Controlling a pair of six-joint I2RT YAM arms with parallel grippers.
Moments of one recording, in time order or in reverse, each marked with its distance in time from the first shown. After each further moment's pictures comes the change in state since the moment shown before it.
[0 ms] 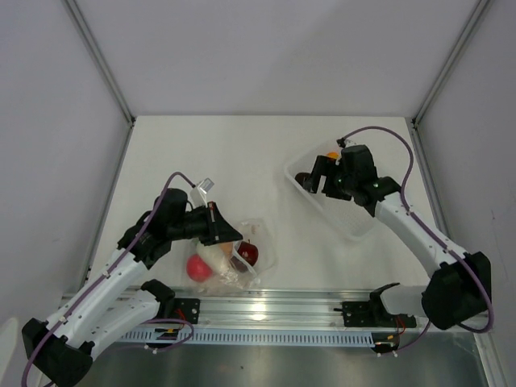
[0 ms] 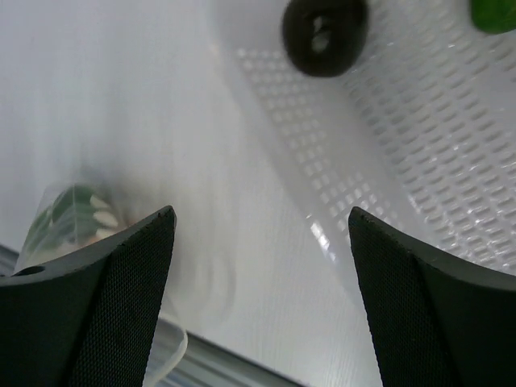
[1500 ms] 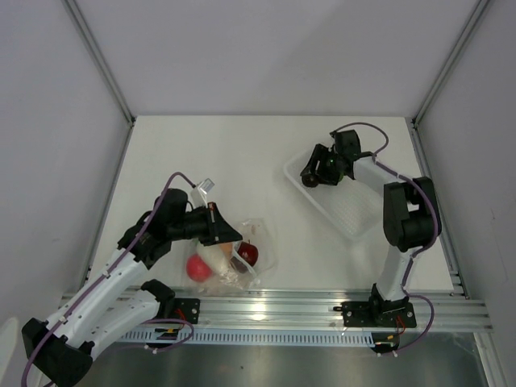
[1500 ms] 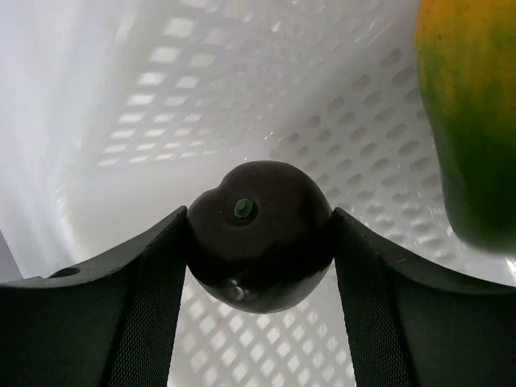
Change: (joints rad) left arm -0.001 -0.005 0.000 -0.008 -0.004 0.019; right arm -0.198 0.675 0.274 0.208 -0.233 0.023
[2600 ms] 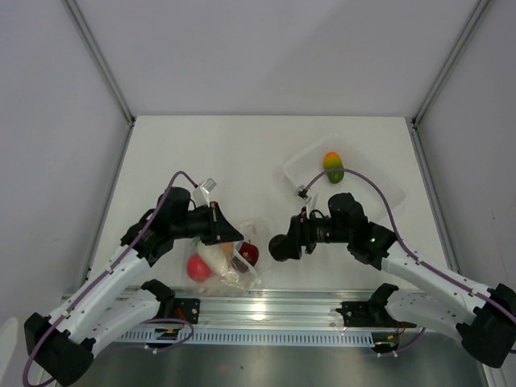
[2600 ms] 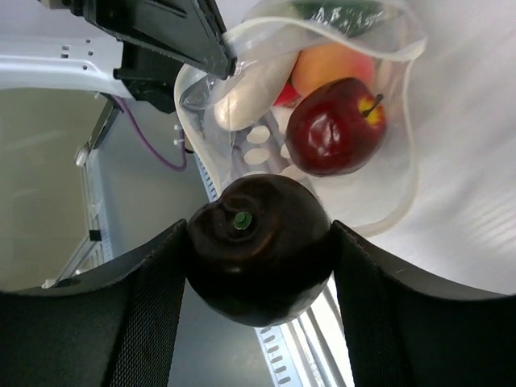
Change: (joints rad) left arm 0.000 0.039 0.004 0.005 0.008 -0.004; right arm 0.531 -0.992 -0.632 0.111 -0.259 -0.027
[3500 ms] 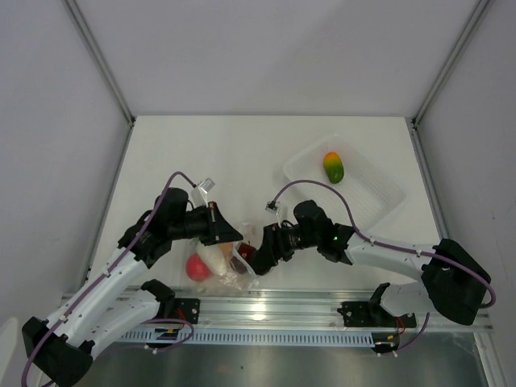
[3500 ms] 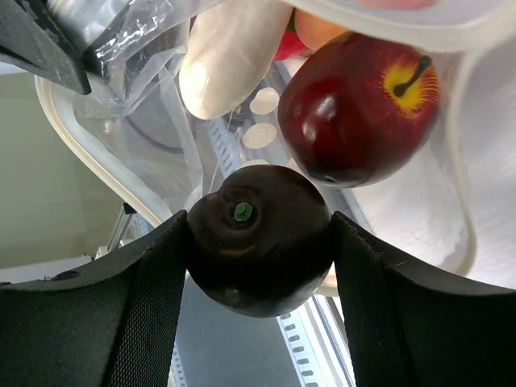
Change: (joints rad) left arm -0.001 -0.026 0.004 -0.005 0.000 -0.008; right arm 0.154 0.352 -0.036 0.296 -0.008 0.187
